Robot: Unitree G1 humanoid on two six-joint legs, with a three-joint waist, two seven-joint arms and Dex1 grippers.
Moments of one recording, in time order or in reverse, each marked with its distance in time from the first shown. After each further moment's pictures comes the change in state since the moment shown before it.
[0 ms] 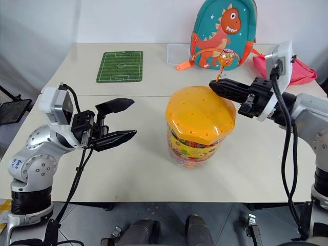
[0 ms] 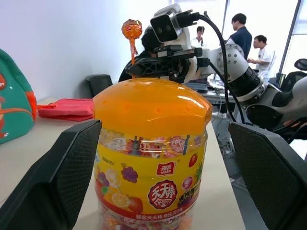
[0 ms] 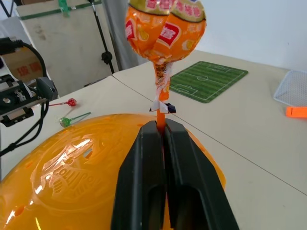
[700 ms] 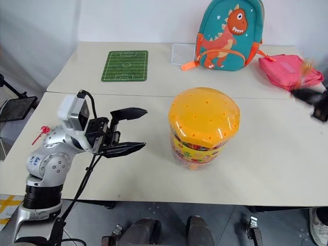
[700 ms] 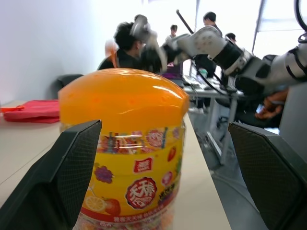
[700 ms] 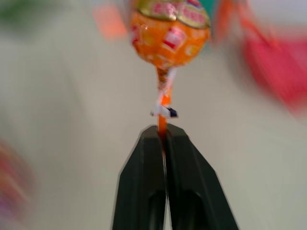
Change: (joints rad) left arm -0.036 0.008 -0.106 0.079 0.045 -0.094 -0.157; right arm 0.471 -0.375 -0.203 0.197 -0.310 0.079 -0.137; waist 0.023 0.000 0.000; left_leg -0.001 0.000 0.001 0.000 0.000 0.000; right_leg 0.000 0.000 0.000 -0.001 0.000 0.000
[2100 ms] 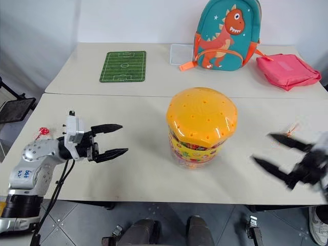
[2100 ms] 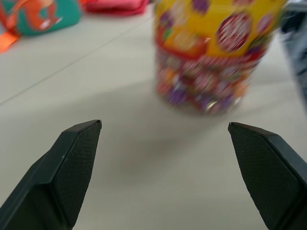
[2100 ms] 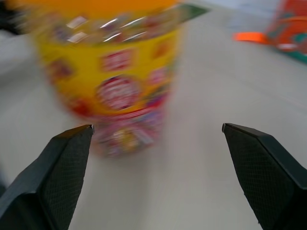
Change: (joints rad) left arm 0.216 0.140 0.050 0.224 0.334 -0.232 0.083; right arm 0.449 0.538 -0.160 -0.392 -0.150 -0.617 0.676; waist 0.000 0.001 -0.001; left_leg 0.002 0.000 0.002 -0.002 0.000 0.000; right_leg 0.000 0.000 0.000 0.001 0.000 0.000
